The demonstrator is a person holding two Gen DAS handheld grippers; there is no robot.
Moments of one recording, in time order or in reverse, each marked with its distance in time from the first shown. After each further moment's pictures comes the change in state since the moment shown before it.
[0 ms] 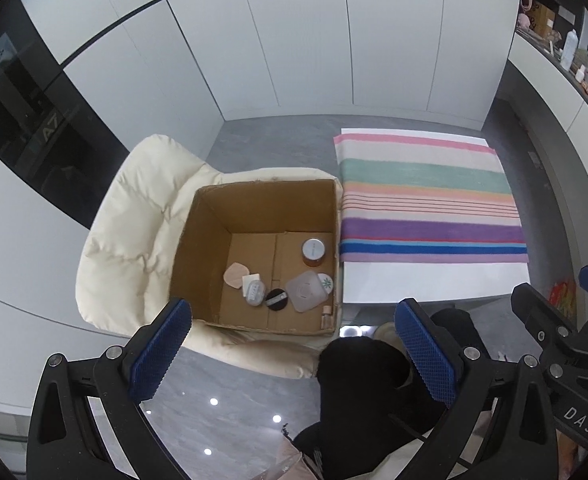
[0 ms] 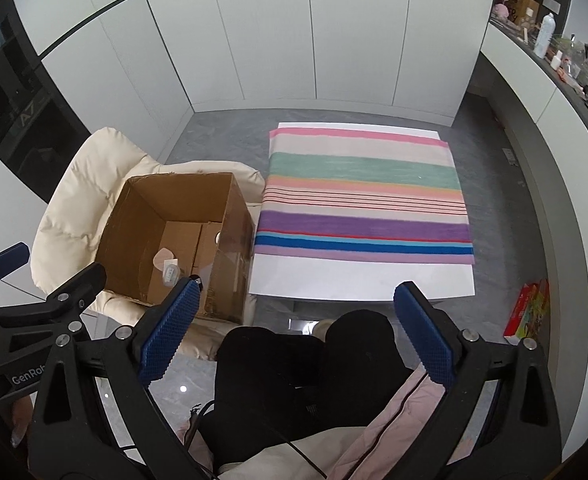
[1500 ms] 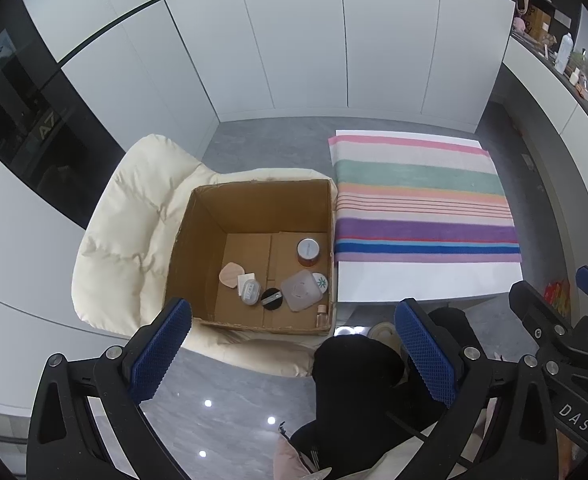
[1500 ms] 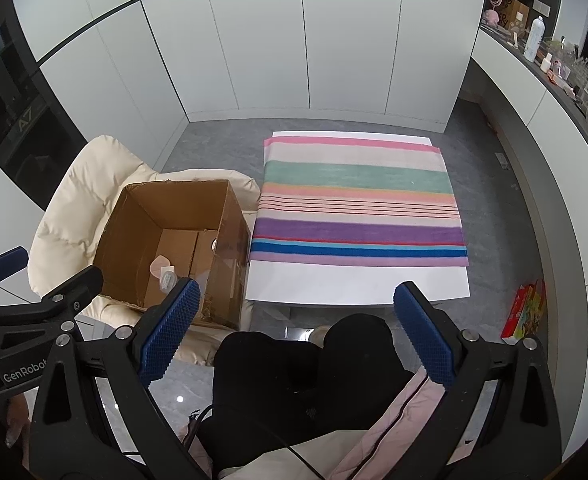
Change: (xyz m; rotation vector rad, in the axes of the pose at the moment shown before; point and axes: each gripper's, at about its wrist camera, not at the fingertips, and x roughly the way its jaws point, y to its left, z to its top) left arm -0.005 0.003 -0.005 0.000 -0.010 -0.019; right arm -0.006 0.001 -0.006 0.009 -0.042 -0.016
